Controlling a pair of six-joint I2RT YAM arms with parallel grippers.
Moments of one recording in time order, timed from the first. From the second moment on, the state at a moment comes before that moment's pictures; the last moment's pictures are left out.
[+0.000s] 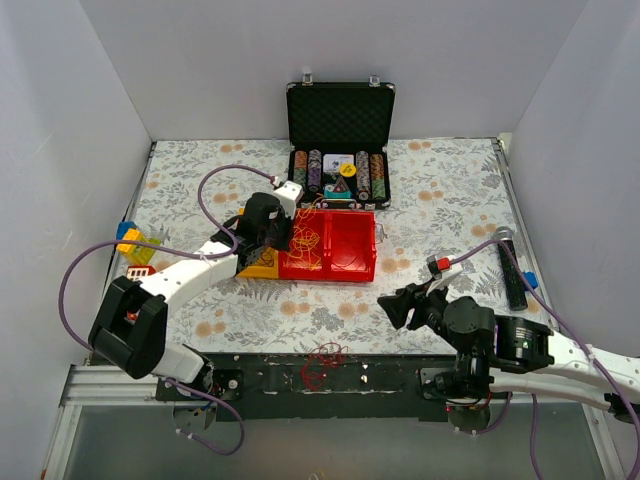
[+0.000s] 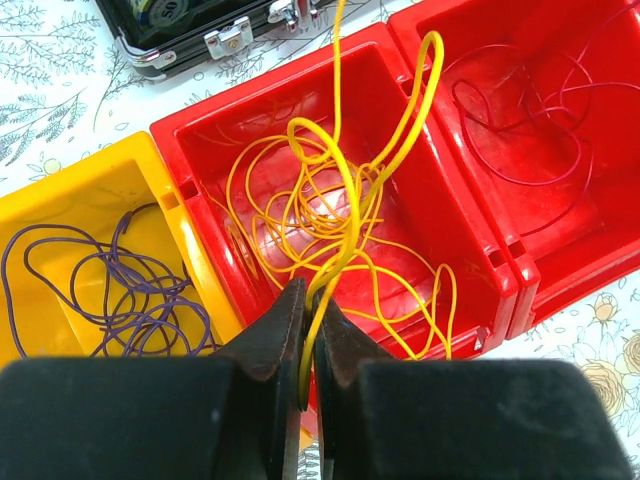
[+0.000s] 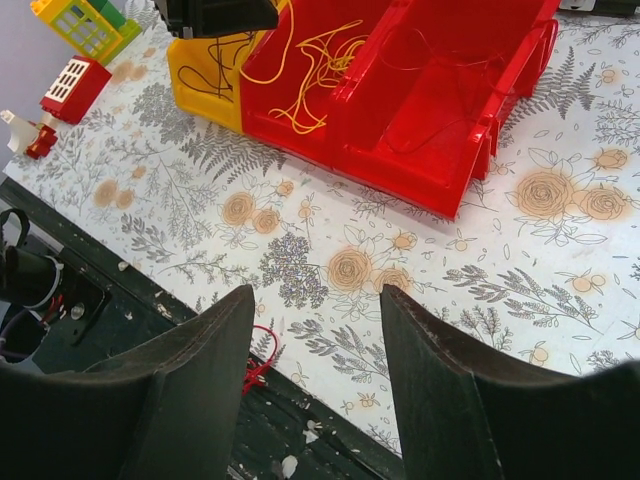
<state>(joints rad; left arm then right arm) -0.56 1.42 0.90 -0.09 -0.01 -0.07 1.36 0.40 0.56 -0.50 0.62 0.60</state>
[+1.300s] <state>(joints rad) -0.76 0.85 0.84 -0.41 0.55 0.45 1.36 0.76 0.38 -0.24 0.22 0.60</state>
